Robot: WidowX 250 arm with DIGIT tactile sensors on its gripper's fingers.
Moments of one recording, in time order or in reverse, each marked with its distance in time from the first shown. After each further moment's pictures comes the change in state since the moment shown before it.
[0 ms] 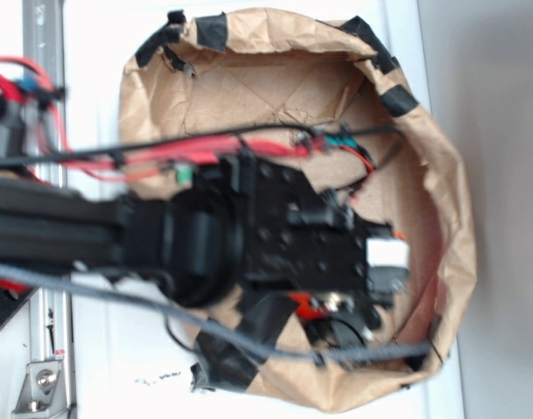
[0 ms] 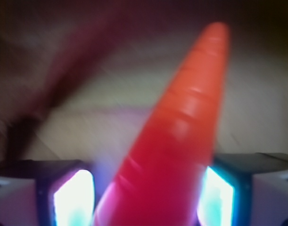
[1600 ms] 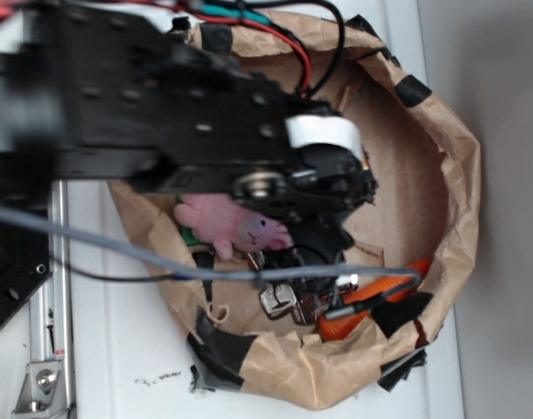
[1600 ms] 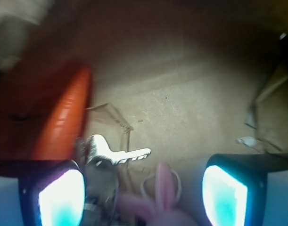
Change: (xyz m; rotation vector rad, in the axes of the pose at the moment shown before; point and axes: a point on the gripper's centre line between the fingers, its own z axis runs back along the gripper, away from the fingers) arm 0.007 0.023 0.047 -0.066 -0.096 0.043
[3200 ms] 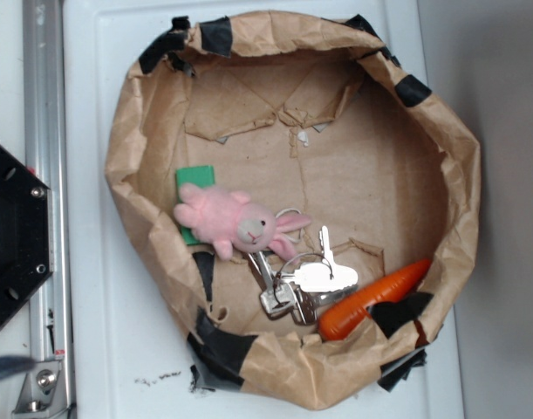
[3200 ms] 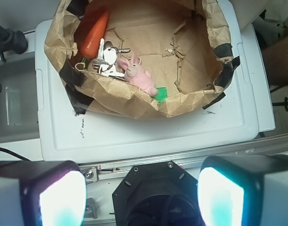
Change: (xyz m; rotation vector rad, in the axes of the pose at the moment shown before) arm -0.121 0.006 0.206 0.104 0.122 -0.139
